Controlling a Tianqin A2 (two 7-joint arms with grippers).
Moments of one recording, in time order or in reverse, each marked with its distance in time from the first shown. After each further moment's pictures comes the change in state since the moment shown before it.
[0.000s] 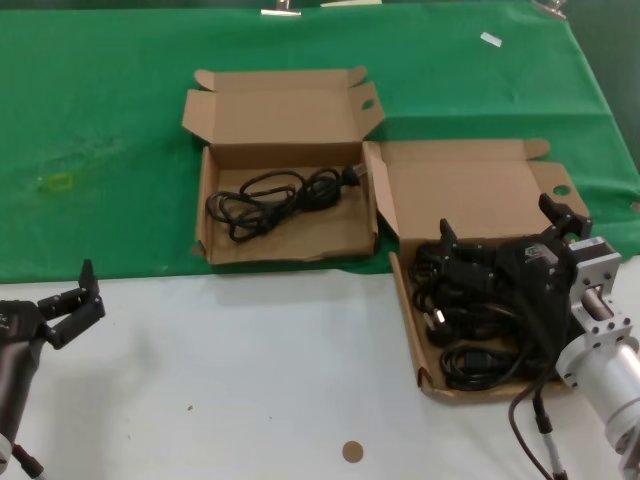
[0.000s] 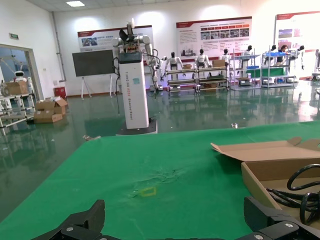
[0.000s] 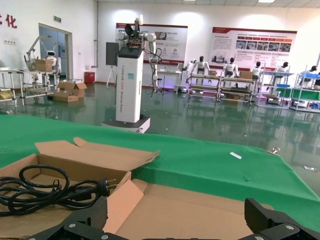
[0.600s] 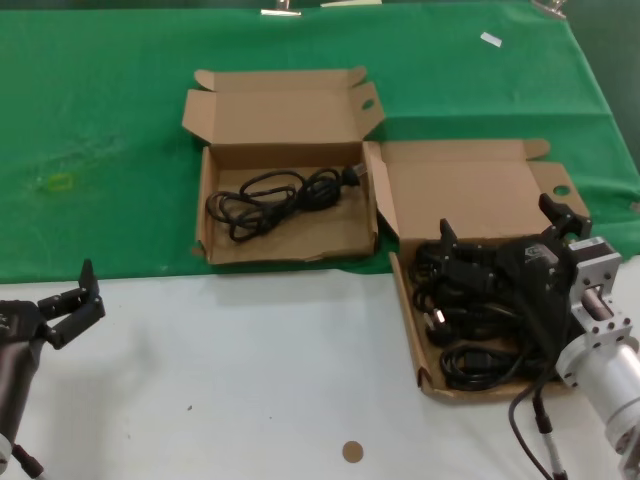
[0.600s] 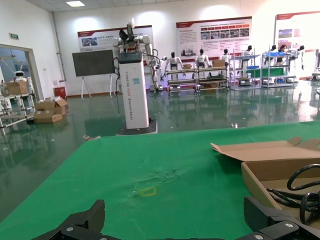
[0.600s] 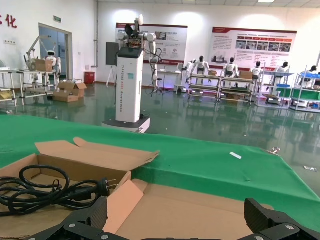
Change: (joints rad) left arm 0.000 0.000 0.000 0.000 0.000 0.000 0.000; right arm 0.000 0.000 0.000 0.000 0.000 0.000 0.000
